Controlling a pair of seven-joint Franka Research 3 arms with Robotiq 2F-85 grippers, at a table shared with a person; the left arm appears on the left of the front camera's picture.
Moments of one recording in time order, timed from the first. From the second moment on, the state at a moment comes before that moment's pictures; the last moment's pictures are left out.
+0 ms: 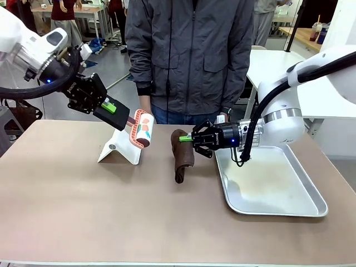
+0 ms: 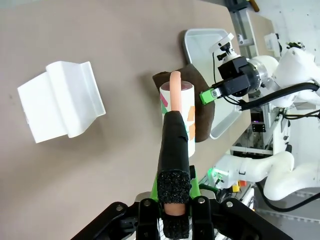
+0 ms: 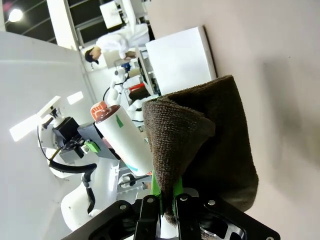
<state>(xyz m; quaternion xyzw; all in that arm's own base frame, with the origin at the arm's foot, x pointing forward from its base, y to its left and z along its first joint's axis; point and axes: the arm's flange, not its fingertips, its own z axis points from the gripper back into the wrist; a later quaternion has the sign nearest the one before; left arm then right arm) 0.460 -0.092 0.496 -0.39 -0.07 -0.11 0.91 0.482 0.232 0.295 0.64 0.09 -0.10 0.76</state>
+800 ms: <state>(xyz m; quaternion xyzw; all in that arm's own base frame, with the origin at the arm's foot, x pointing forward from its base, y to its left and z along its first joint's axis) 0.484 -0.107 0.461 -0.34 -0.03 -0.09 0.94 0.485 0.227 0.282 0.62 0.08 -0.12 0.77</state>
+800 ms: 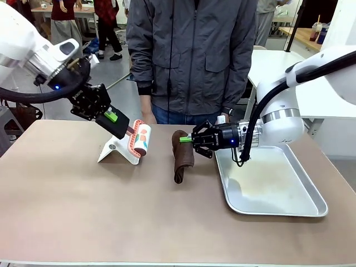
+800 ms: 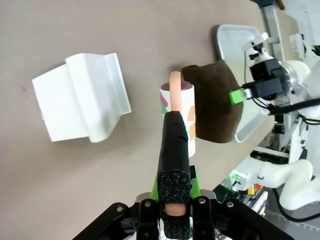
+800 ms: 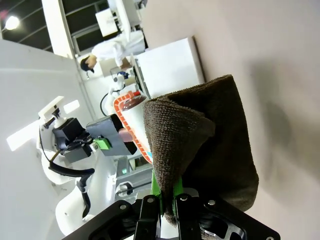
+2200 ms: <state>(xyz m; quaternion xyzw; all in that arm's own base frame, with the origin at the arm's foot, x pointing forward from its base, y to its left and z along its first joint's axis) 0.557 -0.123 0.419 -0.26 0.01 -0.03 0.96 0.479 0.210 0.255 0.63 0.10 -0.15 0.75</state>
